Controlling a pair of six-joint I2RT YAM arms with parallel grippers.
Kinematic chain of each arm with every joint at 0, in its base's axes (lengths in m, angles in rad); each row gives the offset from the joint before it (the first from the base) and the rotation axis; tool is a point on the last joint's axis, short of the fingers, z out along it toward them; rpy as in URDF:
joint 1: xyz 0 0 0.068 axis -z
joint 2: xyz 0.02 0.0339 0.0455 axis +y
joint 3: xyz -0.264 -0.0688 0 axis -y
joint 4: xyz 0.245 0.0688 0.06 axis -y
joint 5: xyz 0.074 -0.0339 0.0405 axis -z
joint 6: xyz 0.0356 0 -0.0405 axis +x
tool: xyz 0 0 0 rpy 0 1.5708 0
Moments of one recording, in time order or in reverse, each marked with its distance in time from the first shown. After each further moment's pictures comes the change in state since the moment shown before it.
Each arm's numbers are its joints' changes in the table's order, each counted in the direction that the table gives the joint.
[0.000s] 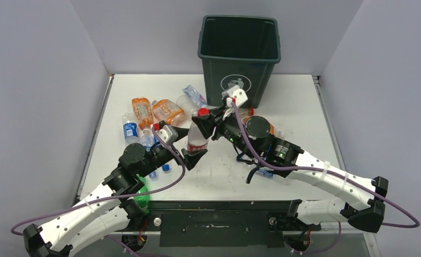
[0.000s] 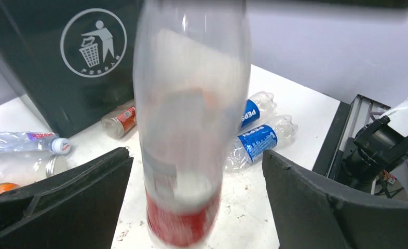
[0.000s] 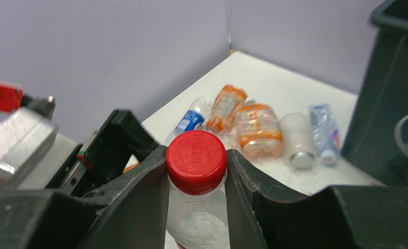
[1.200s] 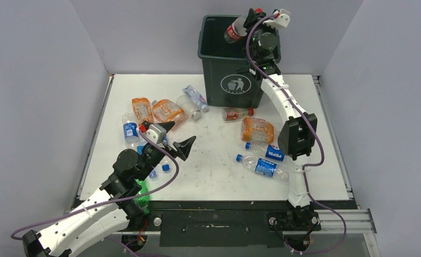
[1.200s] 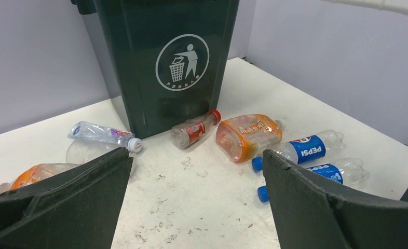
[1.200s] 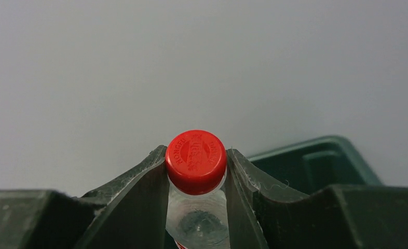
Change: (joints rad) left arm -0.009 -0.101 -0.076 0.093 -0.294 0.060; right arm 0.784 1.009 1.026 0.457 0.153 0.109
